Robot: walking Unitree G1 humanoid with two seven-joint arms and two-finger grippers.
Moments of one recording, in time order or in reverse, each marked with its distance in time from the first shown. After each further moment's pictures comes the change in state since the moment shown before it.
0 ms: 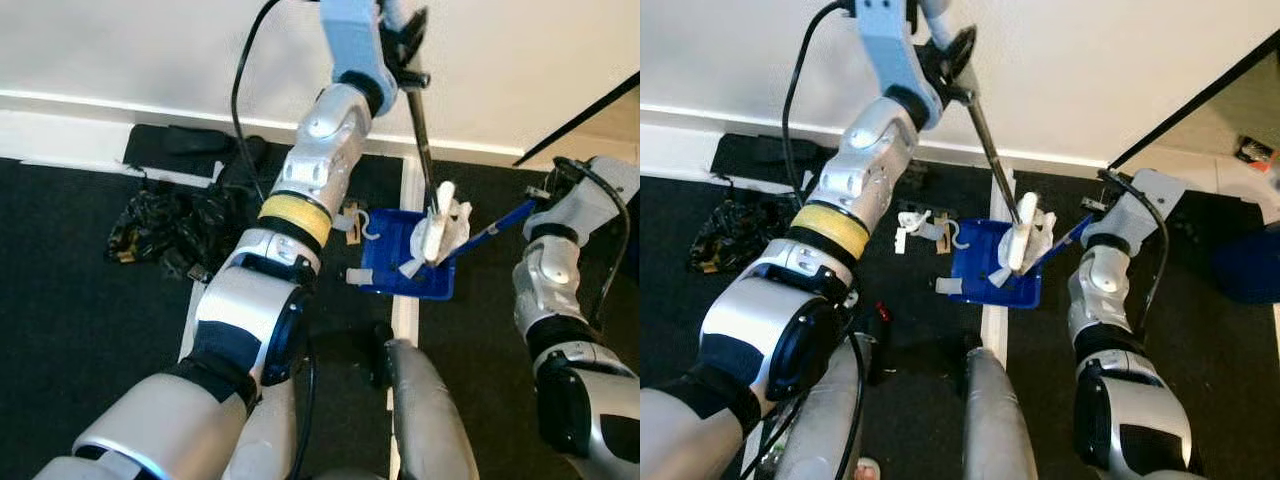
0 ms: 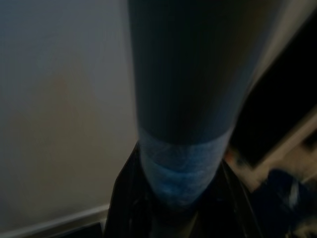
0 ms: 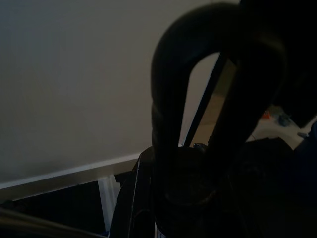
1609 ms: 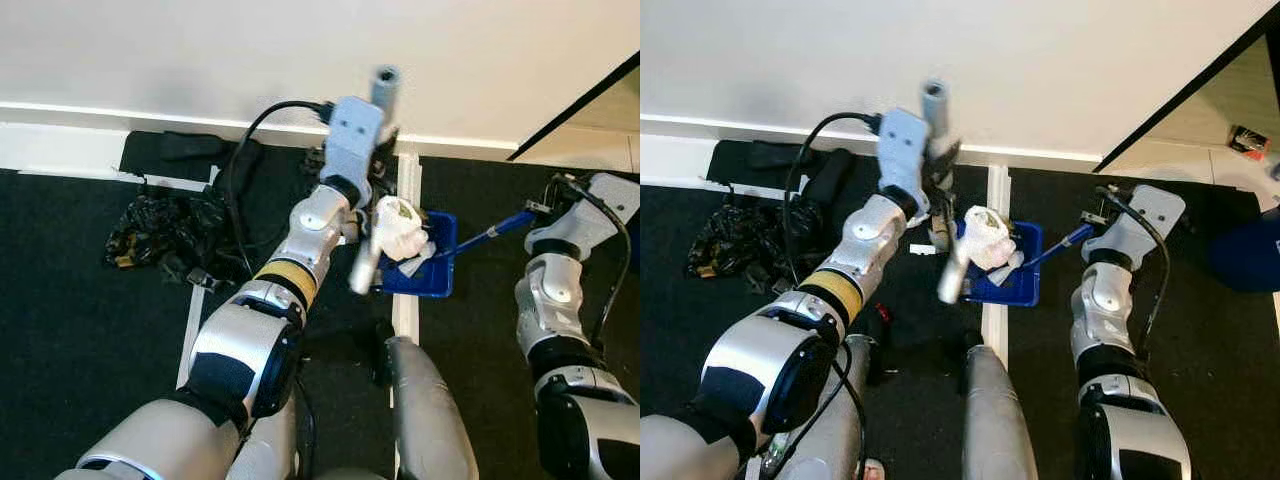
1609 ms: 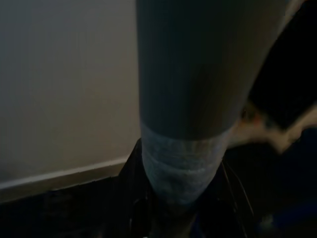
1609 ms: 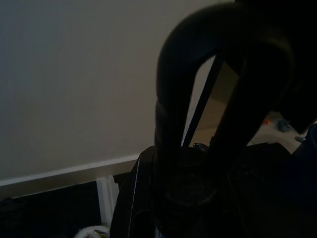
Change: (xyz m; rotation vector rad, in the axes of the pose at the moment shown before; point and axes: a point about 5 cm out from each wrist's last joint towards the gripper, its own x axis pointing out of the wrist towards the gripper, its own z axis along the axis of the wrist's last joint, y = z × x) left arm -0.021 -0.024 -0.073 -0.107 0.028 0.093; right arm -0.016 -0.016 -0.007 -0.027 -0.037 0.004
